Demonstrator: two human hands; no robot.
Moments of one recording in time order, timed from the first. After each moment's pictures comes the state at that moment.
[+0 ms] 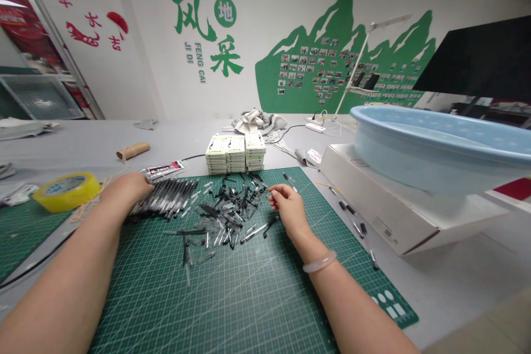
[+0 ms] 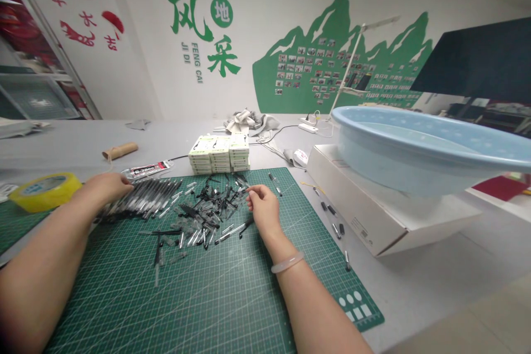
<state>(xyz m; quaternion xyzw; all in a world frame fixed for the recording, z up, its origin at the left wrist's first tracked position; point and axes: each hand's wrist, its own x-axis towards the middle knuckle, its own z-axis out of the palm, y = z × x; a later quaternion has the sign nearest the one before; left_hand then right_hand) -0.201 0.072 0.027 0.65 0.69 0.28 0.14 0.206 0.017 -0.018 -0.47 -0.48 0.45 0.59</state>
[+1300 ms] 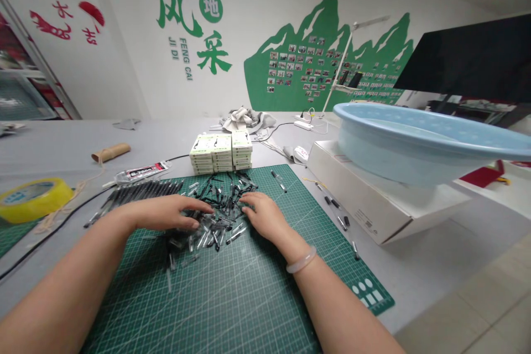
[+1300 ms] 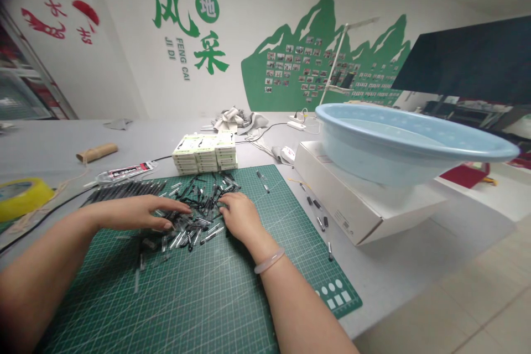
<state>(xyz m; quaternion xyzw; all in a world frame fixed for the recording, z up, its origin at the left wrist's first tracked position) -0.061 0.020 0.062 0.84 0.43 -0.04 0.31 0.206 0.006 -0.021 -0.49 -0.80 0.12 0.31</state>
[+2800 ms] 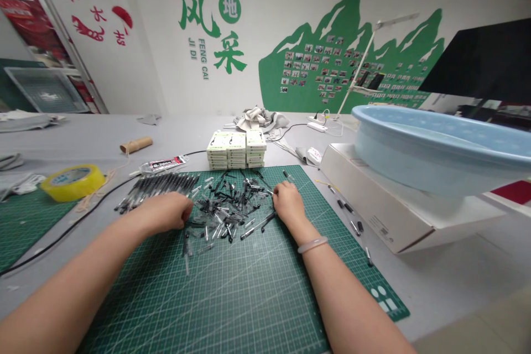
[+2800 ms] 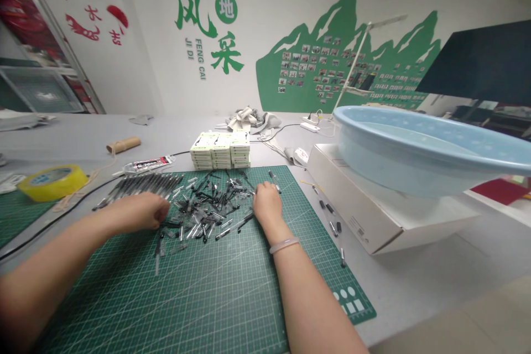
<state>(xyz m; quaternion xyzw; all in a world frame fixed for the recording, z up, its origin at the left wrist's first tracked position) -0.098 0.003 0.029 0.79 0.60 -0.06 0.10 0.227 0.033 -0.031 -0.64 -0.73 -0.02 0.23</state>
